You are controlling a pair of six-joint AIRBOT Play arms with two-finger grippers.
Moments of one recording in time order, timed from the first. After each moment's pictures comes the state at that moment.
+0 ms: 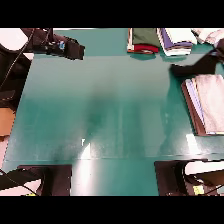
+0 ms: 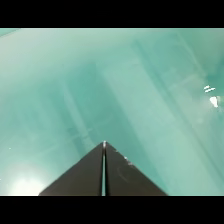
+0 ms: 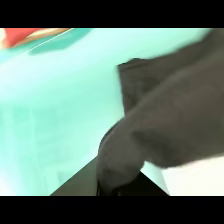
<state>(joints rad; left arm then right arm) -0.42 -1.33 1.71 1.38 -1.03 -1.51 -0.55 -1.54 1.77 -1.01 1.24 1.46</state>
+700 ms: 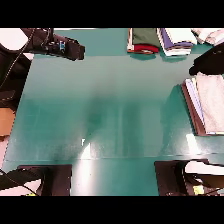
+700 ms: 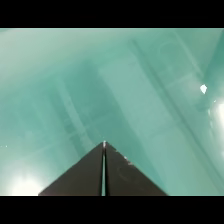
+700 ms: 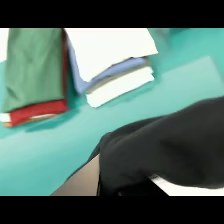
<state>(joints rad) -0.42 -1.33 1.71 1.38 -1.05 -1.52 -0.67 -1.39 1.95 -1.04 1.24 1.47</state>
